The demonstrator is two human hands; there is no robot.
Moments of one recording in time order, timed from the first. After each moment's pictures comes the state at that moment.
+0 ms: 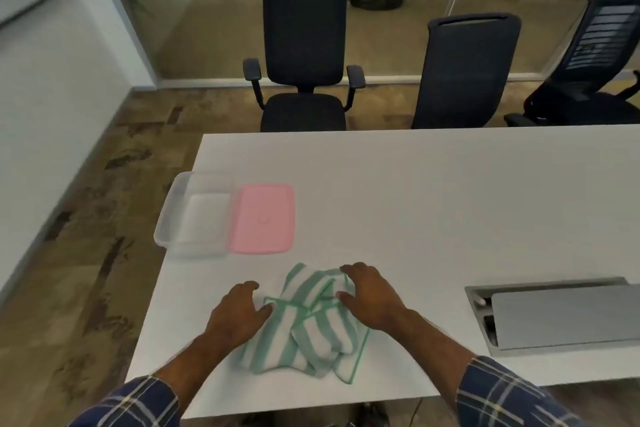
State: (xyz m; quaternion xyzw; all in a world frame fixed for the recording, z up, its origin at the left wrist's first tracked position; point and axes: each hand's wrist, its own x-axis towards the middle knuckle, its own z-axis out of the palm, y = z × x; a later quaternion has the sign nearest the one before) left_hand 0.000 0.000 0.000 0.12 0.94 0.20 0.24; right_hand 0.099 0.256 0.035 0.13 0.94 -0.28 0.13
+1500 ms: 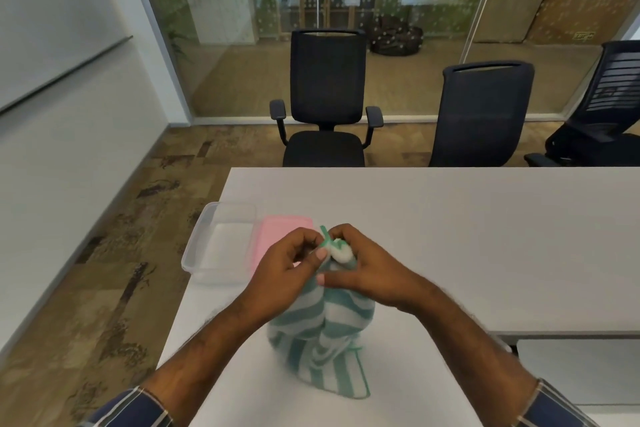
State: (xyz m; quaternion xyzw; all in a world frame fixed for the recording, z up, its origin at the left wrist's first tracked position) left_hand 0.001 0.058 0.180 0.26 0.73 0.61 0.15; right_hand 0.063 0.230 0.202 0.00 0.82 -0.57 0.06
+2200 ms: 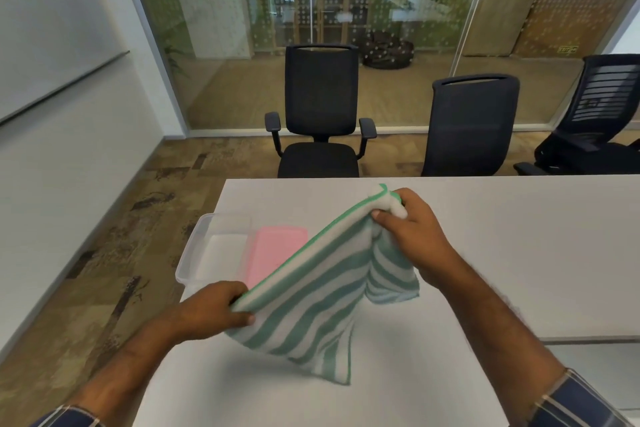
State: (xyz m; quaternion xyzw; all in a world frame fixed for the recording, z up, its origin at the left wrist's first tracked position) left_hand -0.046 -0.032 0.148 0.24 0.91 0.20 0.28; right_hand 0.056 0.281 0.232 0.17 0.76 -0.61 -0.16
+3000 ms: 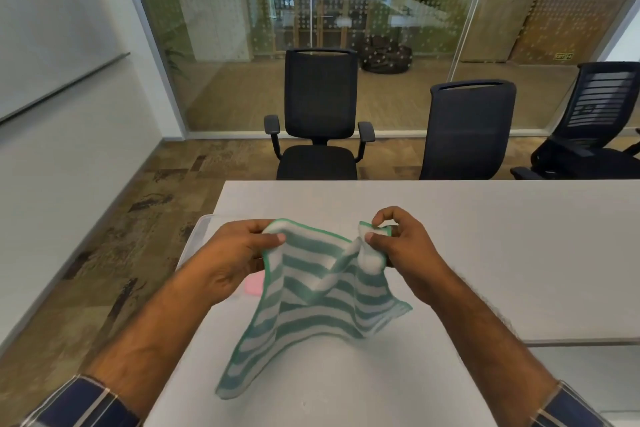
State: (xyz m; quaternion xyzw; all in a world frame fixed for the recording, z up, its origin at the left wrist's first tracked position) left_hand -0.040 0.031 0.231 0.00 0.66 0.69 0.30; right_hand 0.066 0.270 0.221 0.22 0.71 -0.66 -0.09
